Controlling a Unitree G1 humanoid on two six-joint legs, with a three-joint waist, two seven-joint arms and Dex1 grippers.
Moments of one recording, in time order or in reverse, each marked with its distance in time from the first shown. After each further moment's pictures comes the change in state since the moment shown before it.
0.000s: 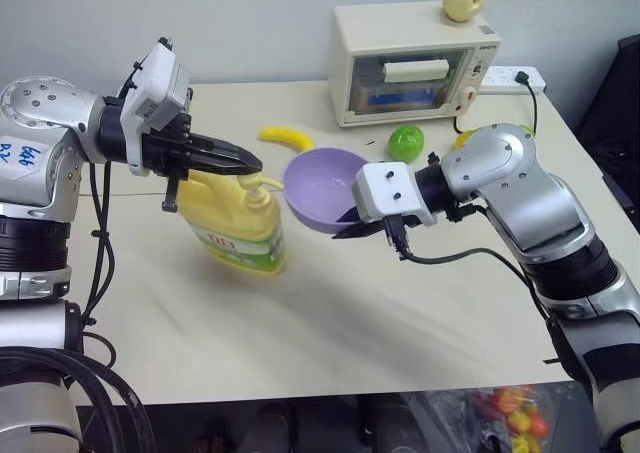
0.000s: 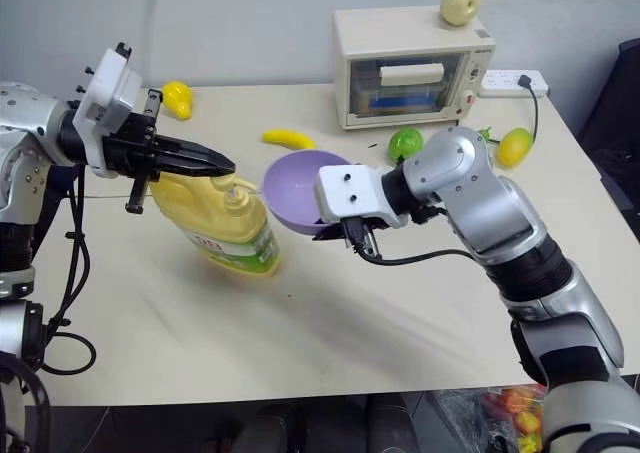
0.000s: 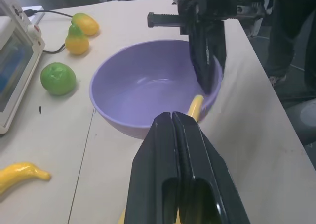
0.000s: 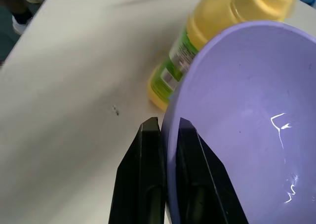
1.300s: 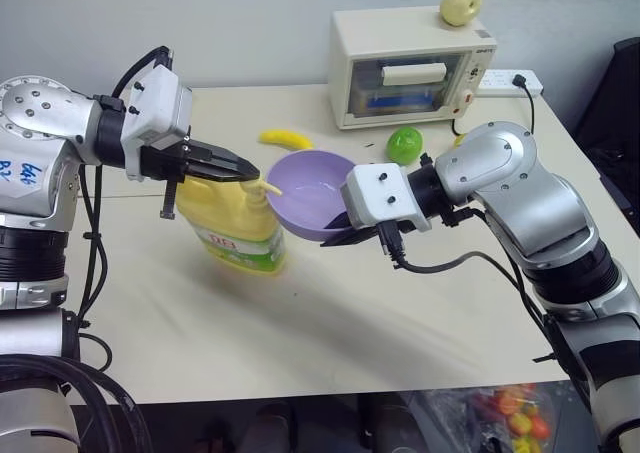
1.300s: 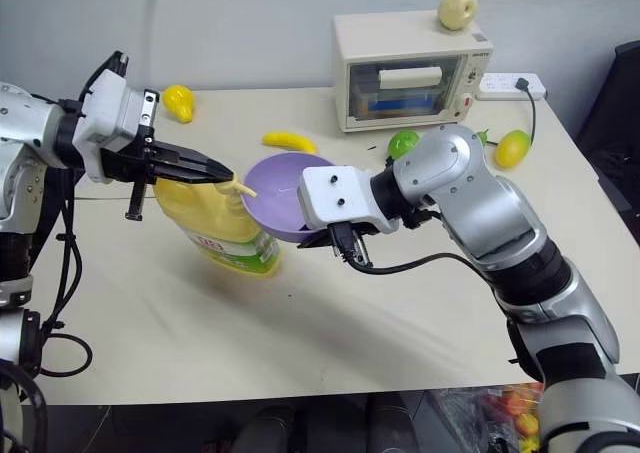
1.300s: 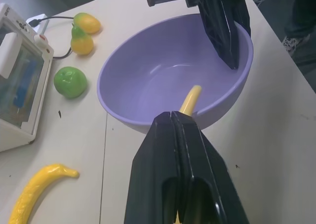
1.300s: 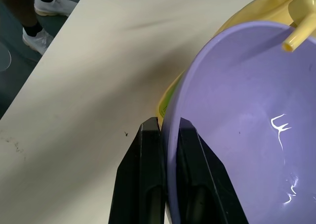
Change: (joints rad) left arm 0.053 0.013 0.003 -0.047 0.070 -0.164 -0.005; right arm -0.019 0.012 0.000 -0.068 0.026 0.073 -0.016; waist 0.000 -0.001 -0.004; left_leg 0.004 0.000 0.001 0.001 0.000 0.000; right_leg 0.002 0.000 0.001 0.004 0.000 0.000
